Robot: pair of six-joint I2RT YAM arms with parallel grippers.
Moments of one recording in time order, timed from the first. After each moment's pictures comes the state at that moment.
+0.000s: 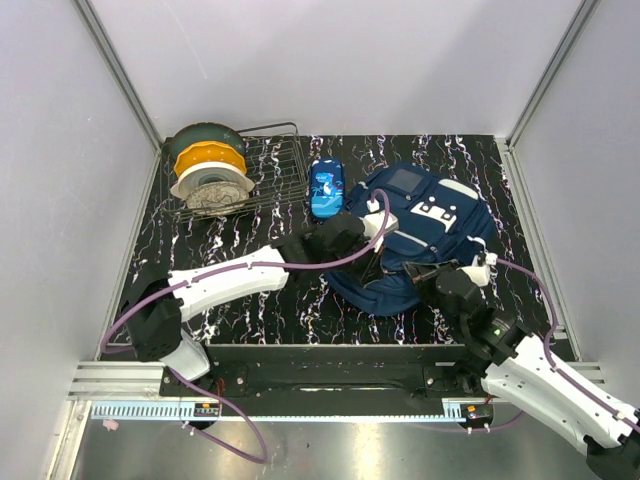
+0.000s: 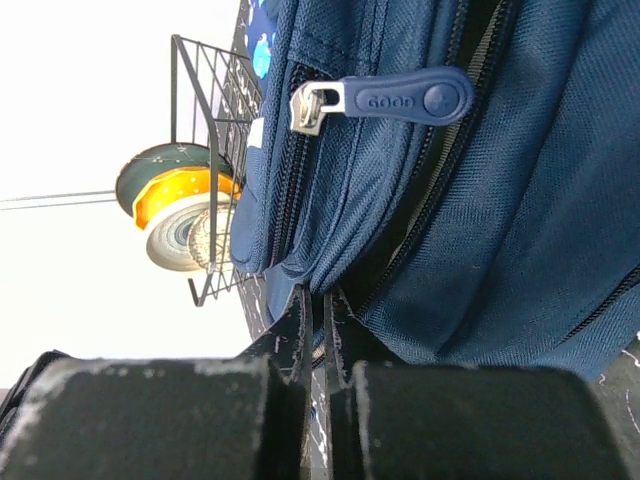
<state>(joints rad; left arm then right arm) -1.03 1.57 1.23 -0.28 0.19 -0.28 0.76 0.55 0.45 -0.38 0.50 1.54</state>
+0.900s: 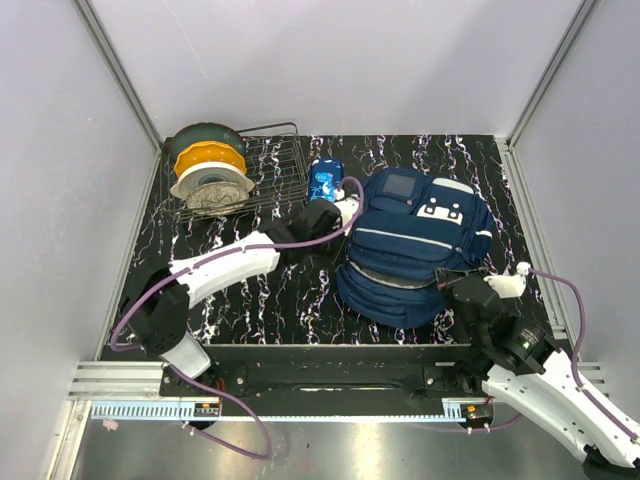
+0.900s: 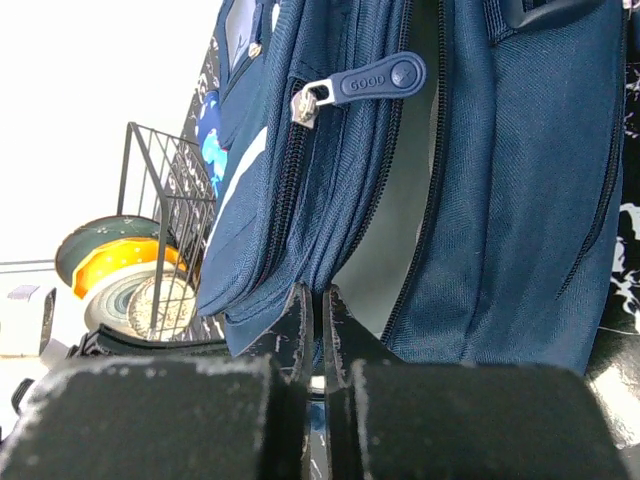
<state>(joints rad) -0.86 1.59 1.18 -0.40 0.08 -0.24 0.76 0.39 0.56 -0.75 0.71 1.48</state>
